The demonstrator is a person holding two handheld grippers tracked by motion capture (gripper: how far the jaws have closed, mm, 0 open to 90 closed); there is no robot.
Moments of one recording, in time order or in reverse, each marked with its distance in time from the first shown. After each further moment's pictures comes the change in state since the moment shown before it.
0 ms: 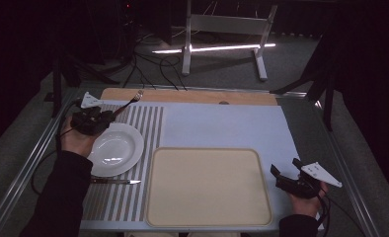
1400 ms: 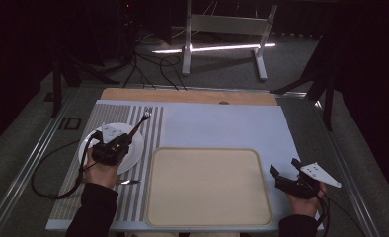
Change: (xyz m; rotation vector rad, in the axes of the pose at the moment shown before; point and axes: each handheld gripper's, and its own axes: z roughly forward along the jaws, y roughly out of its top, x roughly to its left) left arm -0.082 -0.049 0.002 -0.062 0.066 -0.109; right arm 0.002 -0.001 0.000 -0.001 0.010 -0.002
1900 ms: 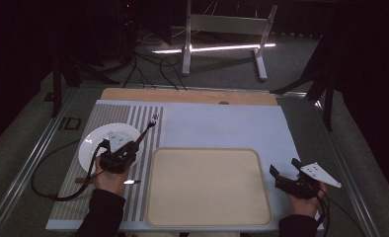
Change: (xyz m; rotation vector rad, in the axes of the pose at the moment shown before) left arm -0.023 -0.019 0.005 0.000 -0.025 -0.027; right arm 0.001 0.001 0.000 -0.003 -0.001 0.000
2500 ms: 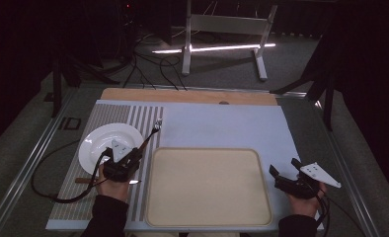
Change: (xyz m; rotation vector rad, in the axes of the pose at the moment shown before) left arm -0.016 -0.013 -0.009 -0.012 -0.014 -0.005; right arm 0.001 0.001 0.000 -0.001 0.003 -0.002
